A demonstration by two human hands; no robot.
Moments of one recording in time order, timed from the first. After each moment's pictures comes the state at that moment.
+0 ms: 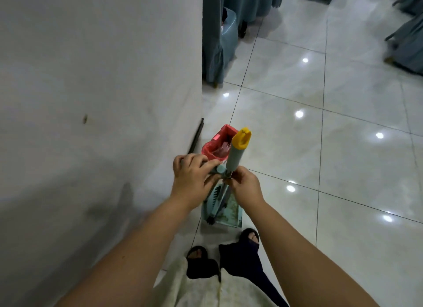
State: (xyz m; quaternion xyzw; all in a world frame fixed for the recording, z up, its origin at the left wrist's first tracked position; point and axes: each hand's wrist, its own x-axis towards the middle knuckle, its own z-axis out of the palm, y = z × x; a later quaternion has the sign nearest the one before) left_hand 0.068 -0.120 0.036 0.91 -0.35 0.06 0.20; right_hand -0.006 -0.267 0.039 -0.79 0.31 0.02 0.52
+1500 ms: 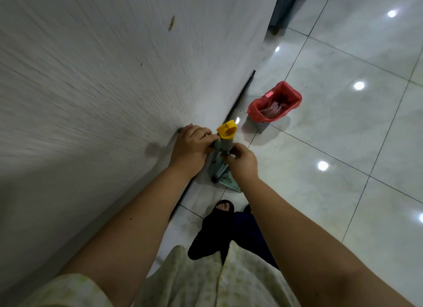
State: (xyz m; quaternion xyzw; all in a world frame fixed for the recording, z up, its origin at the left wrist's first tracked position) left_hand 0.073 0.036 -0.040 0.92 -0.31 0.09 0.21; right_hand 0.012 -0.114 -0.058 -0.80 0.28 0.11 0.52
